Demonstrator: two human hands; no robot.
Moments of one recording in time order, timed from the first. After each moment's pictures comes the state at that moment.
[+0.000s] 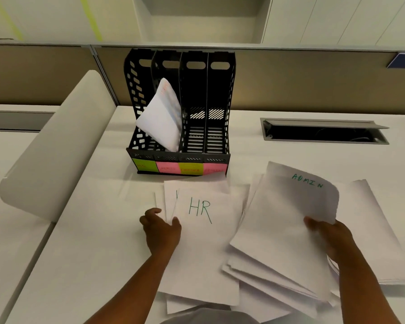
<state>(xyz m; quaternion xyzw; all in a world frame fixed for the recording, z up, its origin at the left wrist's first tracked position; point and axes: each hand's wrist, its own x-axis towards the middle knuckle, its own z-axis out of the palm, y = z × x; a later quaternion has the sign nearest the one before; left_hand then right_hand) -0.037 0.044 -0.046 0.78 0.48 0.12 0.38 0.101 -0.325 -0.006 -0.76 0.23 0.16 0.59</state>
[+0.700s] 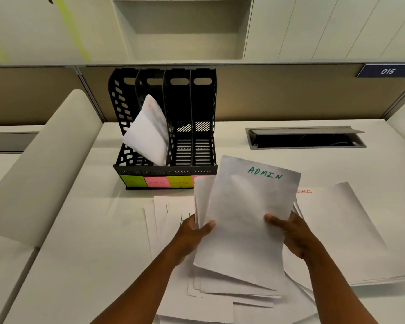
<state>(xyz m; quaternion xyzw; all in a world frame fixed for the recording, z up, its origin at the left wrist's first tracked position) 0.004 0.002 -0.011 0.70 0.22 -0.14 0.66 0.098 -0.262 0.015 -0.63 0.08 0.27 0.72</state>
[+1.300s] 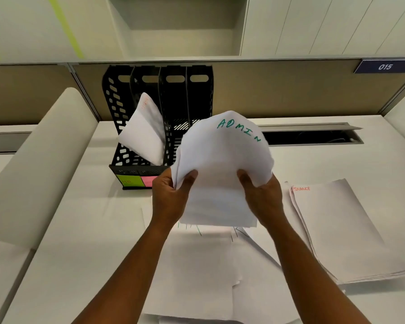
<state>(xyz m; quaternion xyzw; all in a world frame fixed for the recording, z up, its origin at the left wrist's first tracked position) 0.033 0.016 0.103 0.70 0.15 0.28 0.64 0.088 -0.161 0.116 -0.77 -0.01 -0.01 0.64</state>
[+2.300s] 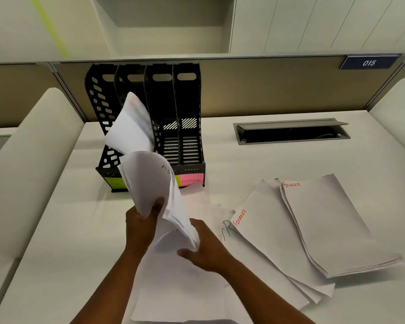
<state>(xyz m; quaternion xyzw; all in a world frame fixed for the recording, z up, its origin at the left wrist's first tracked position) 0.000 0.057 0.020 0.72 0.29 0.18 0.61 0.024 -0.125 -0.019 -0.85 -0.23 0.24 0.41</state>
